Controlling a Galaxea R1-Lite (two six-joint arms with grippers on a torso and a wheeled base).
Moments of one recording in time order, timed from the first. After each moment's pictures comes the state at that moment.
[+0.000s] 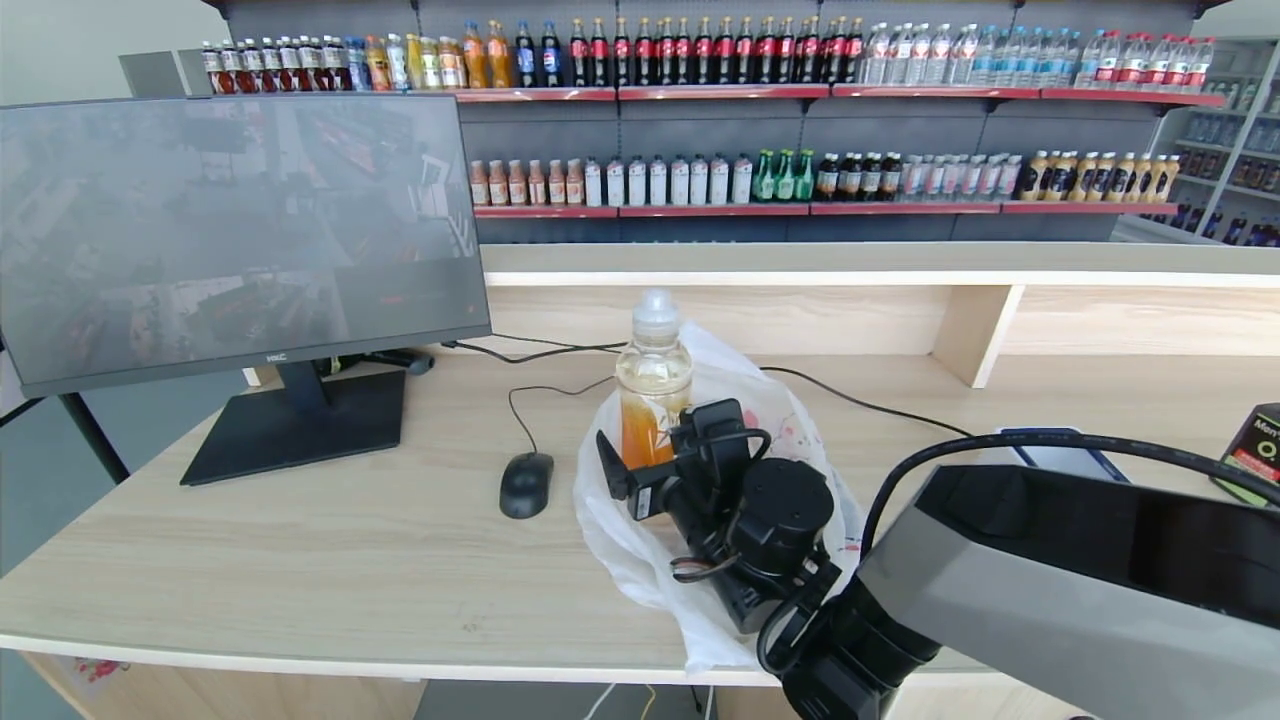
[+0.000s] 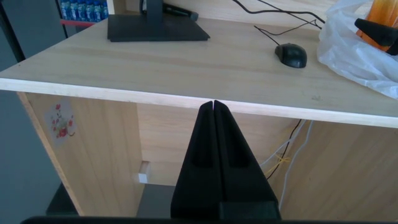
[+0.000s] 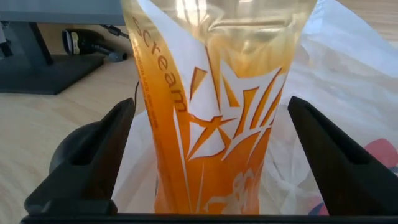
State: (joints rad) left arm 0.00 0.00 0.00 0.00 0.00 -0.01; right arm 0.78 2.37 -0.99 -1.57 -0.35 -0.06
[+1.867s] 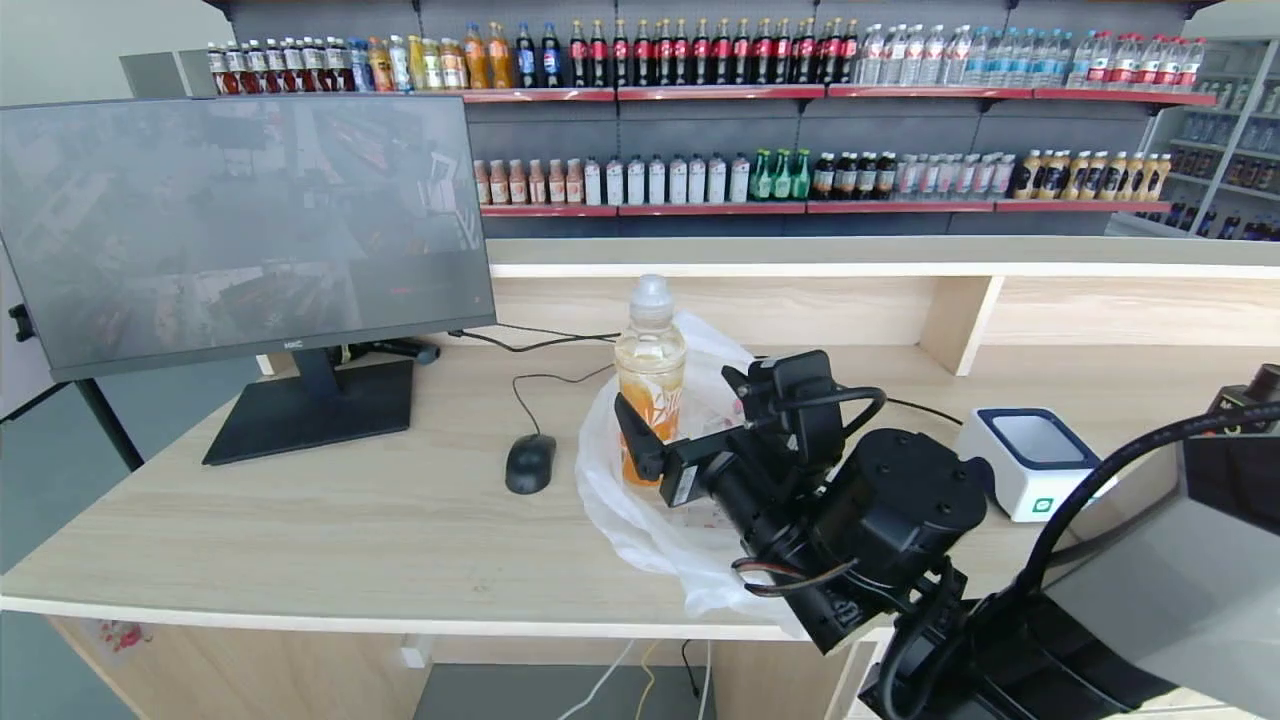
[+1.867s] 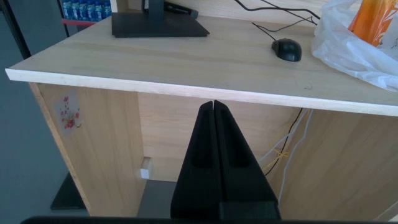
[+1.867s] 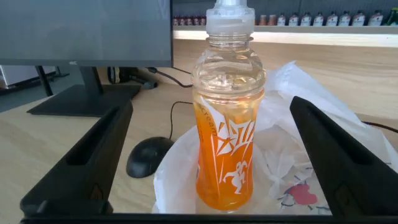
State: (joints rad) left arm 0.00 0.00 0.00 0.00 0.00 -0.01; right arm 0.83 2.09 -0.77 -1.57 -0.35 -0.05
